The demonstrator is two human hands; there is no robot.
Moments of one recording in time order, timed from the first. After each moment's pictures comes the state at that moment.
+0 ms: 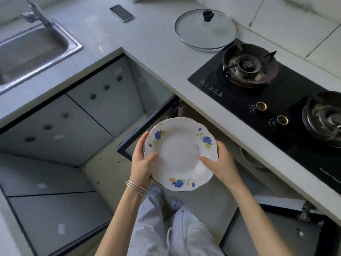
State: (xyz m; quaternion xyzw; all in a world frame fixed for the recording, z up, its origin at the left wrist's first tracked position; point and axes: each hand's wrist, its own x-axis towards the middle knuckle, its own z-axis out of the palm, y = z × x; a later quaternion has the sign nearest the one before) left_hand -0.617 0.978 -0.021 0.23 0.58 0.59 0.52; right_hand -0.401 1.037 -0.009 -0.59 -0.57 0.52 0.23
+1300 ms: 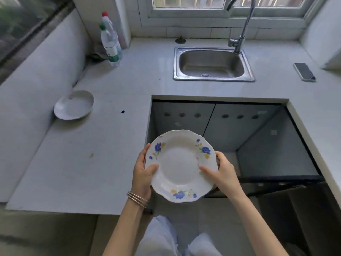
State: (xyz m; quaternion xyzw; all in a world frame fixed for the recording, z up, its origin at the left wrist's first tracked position) left_hand -0.867 0.740 0.014 -0.01 0.60 0.76 0.23; right_hand -0.768 0.936 0.021 -0.31 -0.77 0.56 0.05
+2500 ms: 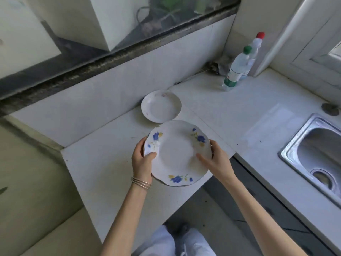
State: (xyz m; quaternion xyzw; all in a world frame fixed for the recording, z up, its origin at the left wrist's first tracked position) left_hand -1.093 0.681 -0.008 -0.34 0.54 0.75 -0.17; right_hand -1.168 0.880 0.012 0.08 -0.87 0.46 -0.16
